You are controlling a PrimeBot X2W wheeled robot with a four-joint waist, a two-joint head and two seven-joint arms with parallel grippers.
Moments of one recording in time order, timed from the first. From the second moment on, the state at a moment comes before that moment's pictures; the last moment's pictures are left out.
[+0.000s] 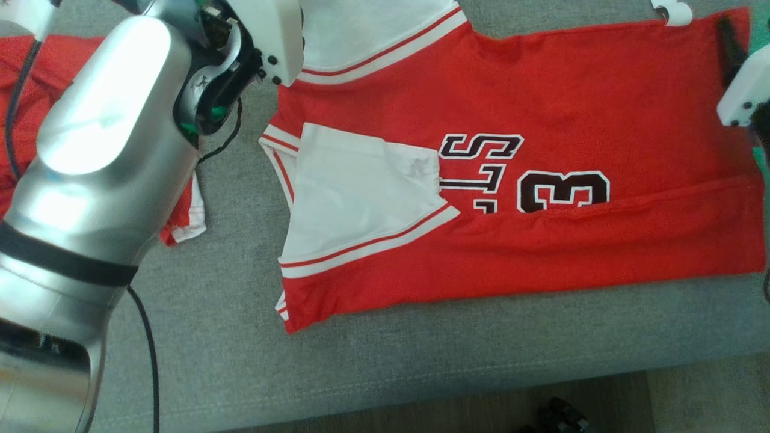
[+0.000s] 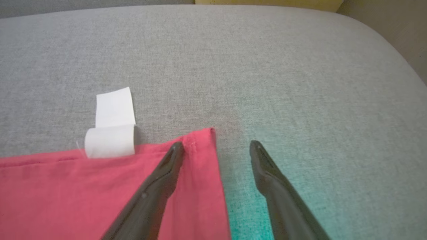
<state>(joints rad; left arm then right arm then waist) -1.11 0.27 -0.74 0.47 -0.67 -0.01 0.22 -0.98 -0.40 0.16 1.01 0.34 0.12 0.18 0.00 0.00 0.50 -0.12</state>
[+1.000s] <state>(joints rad) -1.12 0.29 -0.73 0.48 -0.67 0.03 0.16 -1.08 -0.39 0.22 1.12 0.41 0.12 -0.04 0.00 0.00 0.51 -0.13</state>
